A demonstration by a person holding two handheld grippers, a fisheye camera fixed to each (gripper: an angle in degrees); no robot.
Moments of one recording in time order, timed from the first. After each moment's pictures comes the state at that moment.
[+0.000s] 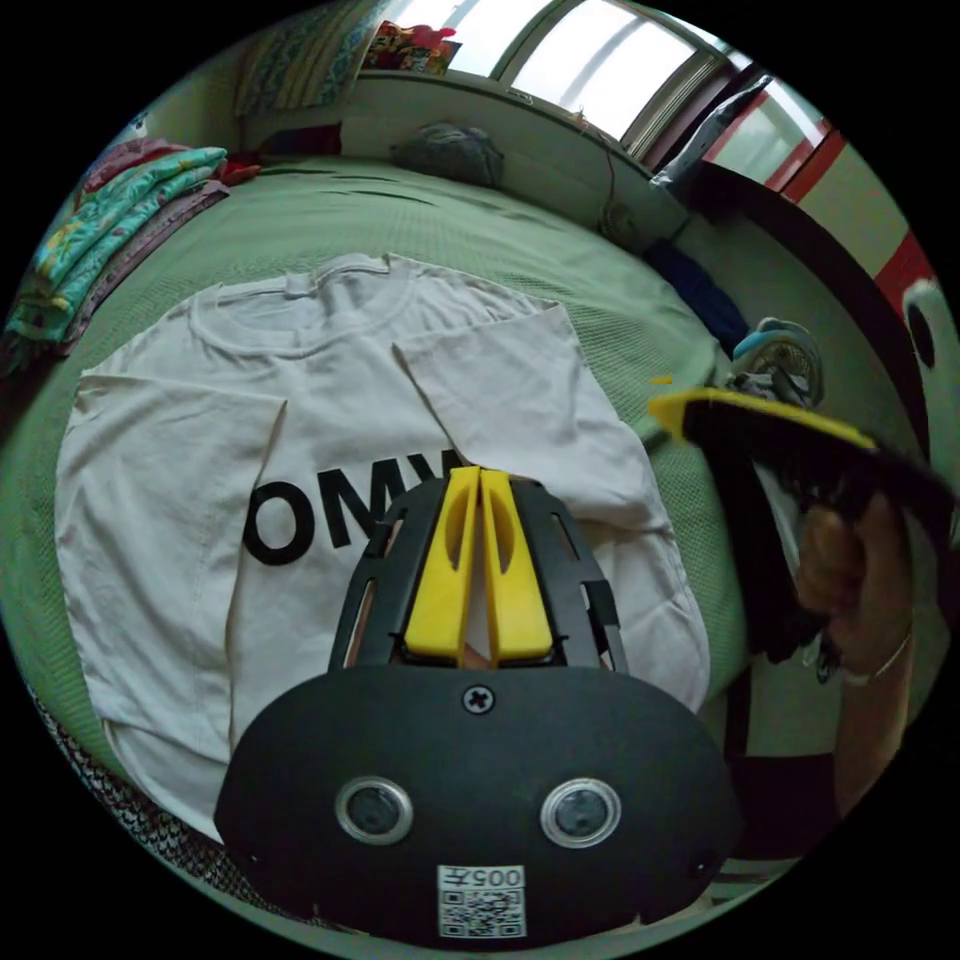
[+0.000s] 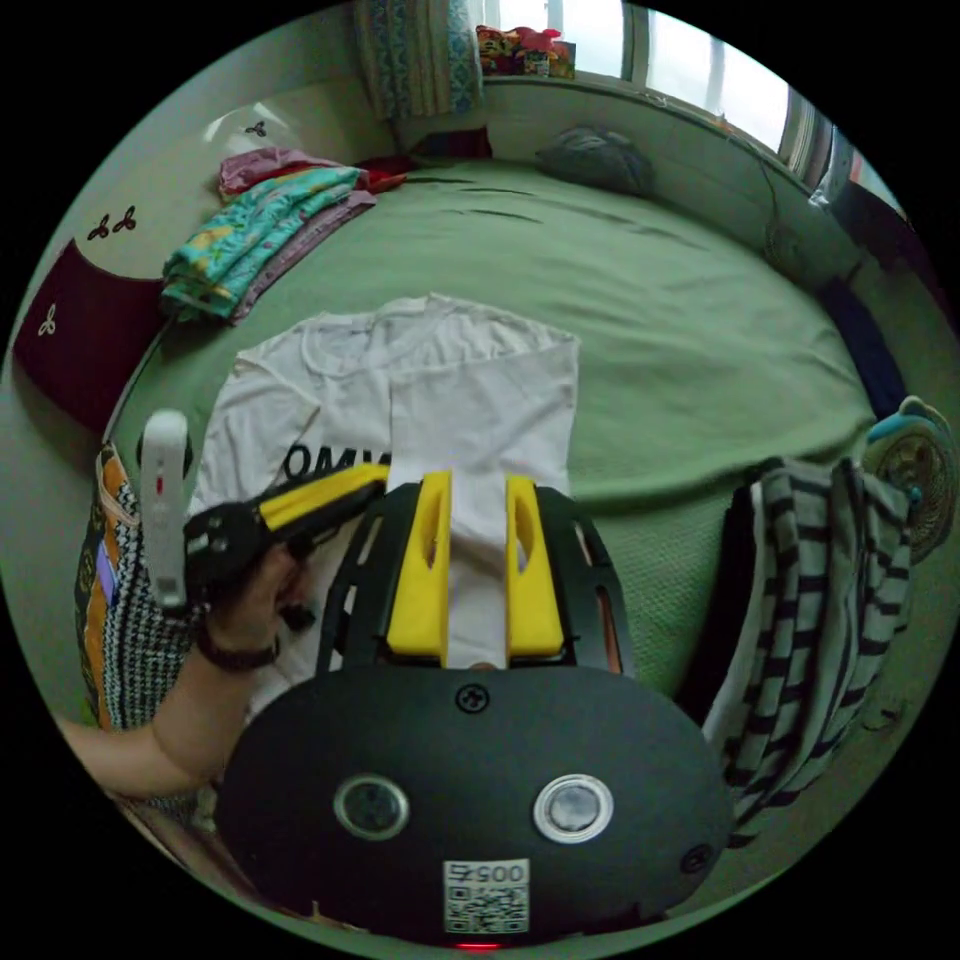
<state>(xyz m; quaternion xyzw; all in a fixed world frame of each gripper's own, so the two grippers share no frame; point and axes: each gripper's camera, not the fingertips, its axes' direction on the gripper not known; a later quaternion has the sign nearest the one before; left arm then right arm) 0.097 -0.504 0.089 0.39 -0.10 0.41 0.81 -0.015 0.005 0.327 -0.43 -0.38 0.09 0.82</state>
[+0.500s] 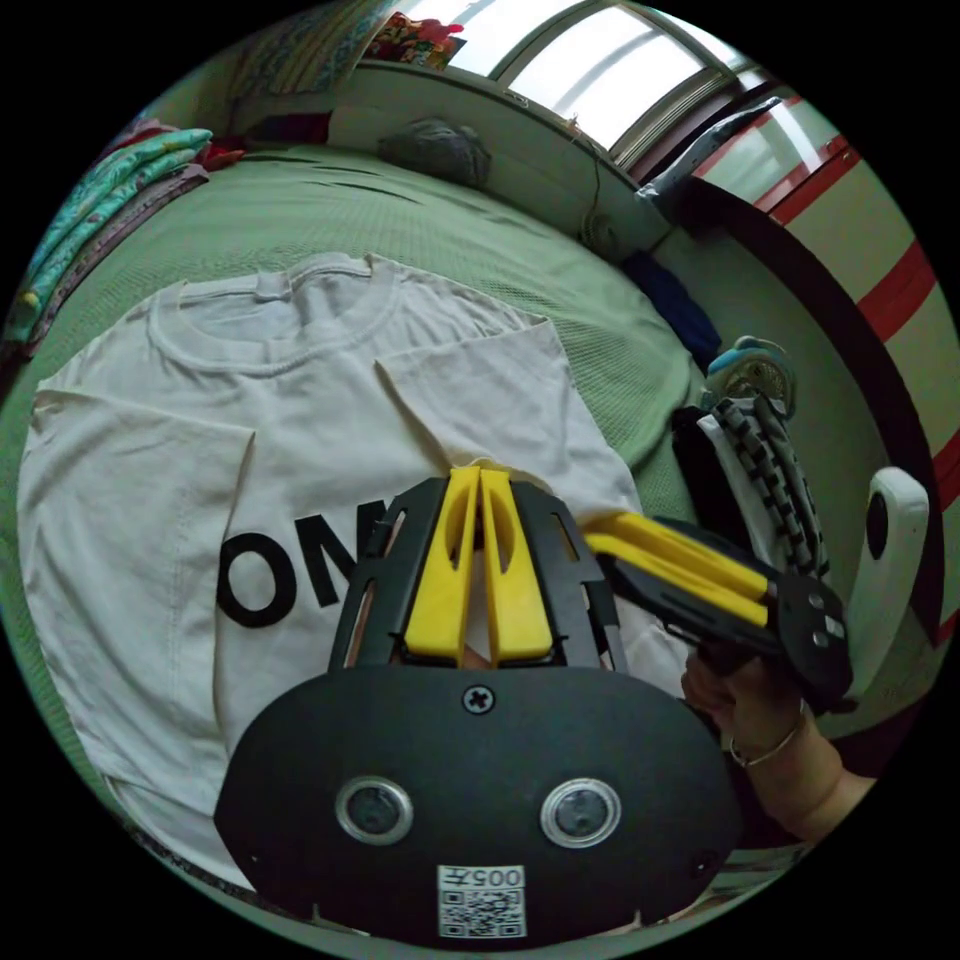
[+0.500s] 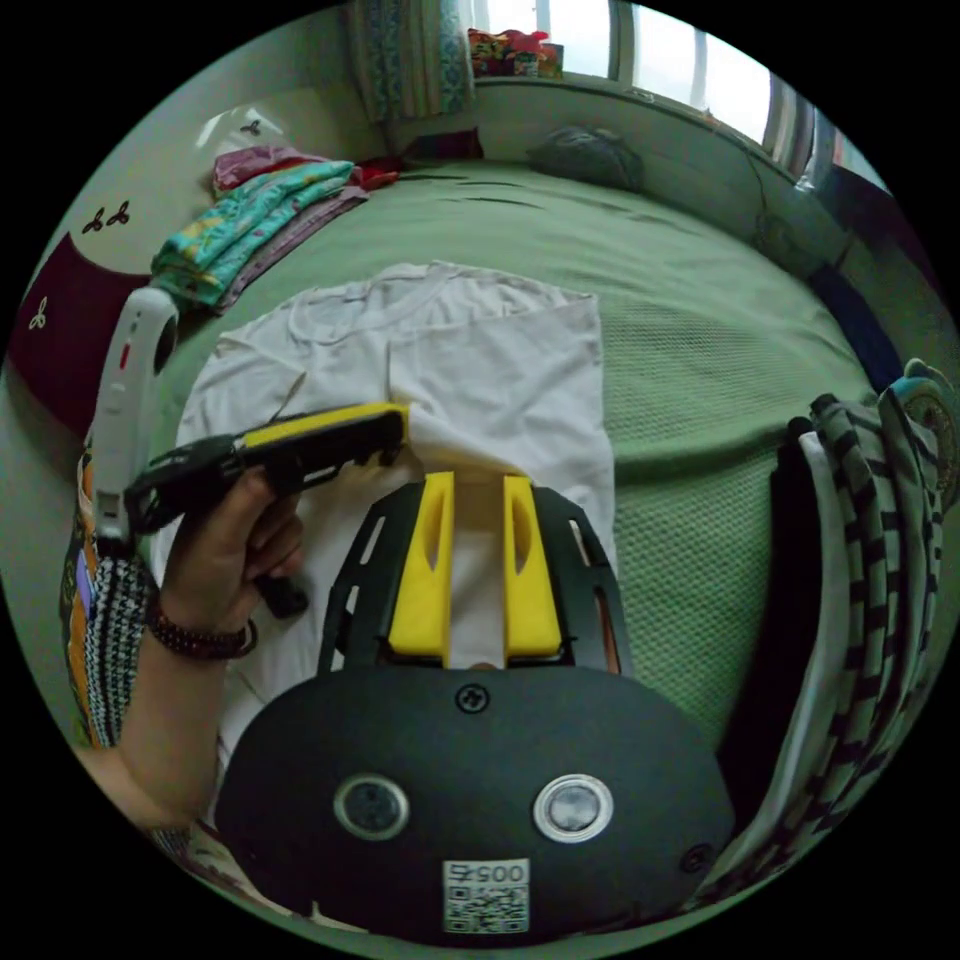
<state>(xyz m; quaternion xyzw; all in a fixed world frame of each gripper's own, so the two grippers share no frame) 0.102 -0.553 0.073 0.38 -0.06 0.43 0.82 -0.046 0.037 0.330 -0.42 -0.34 0.11 0.83</state>
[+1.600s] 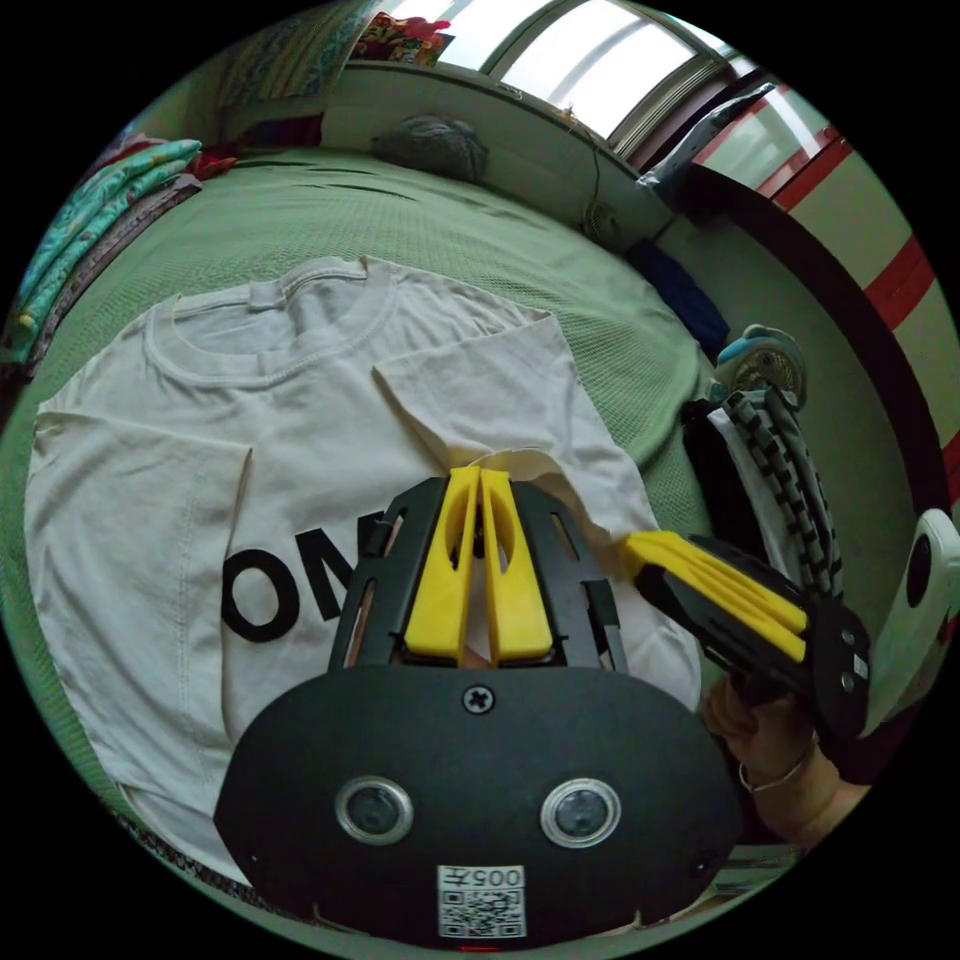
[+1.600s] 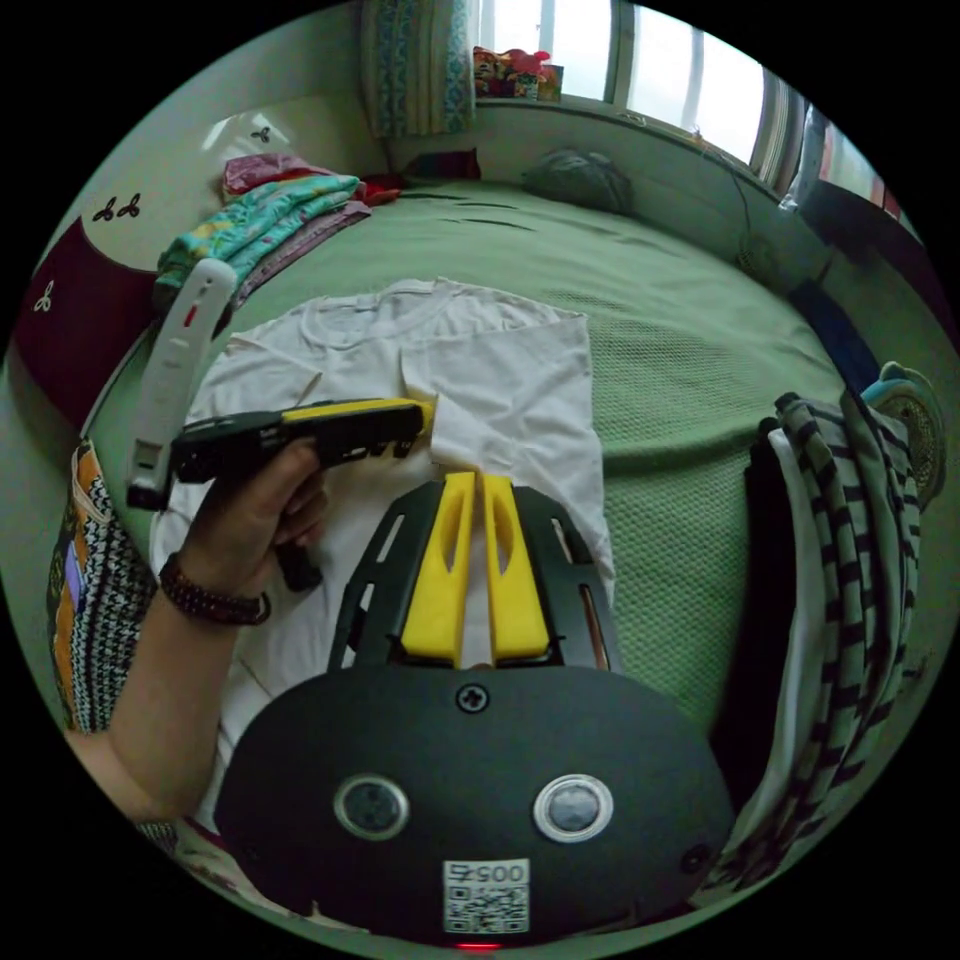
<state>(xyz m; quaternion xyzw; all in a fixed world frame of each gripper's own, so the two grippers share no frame) 0.068 -0.538 0.047 0.37 -0.07 0.43 0.82 -0.056 0.033 0.264 -0.40 -0.33 0.09 0.85</state>
